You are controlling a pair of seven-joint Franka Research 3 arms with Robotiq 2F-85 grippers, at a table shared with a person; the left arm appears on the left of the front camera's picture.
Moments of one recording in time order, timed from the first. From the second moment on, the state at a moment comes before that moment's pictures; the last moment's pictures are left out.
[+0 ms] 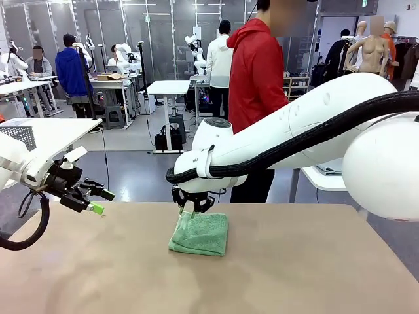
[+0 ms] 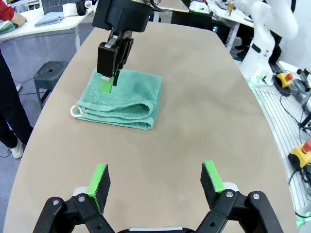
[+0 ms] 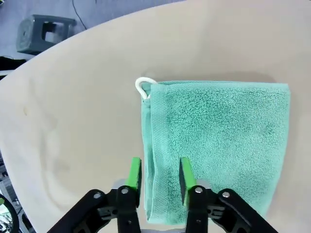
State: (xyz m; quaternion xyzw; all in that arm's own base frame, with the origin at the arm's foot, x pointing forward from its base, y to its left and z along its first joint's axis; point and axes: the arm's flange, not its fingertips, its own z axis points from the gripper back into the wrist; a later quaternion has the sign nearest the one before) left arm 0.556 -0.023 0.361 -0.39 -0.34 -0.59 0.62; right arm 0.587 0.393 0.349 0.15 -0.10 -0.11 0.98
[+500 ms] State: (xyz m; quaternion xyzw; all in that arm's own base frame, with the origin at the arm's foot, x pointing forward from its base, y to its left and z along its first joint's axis) left arm 0.556 -0.023 0.361 -0.39 -0.34 -0.59 0.62; right arm 0.557 0.330 0.363 0.13 -0.08 -0.08 0.99
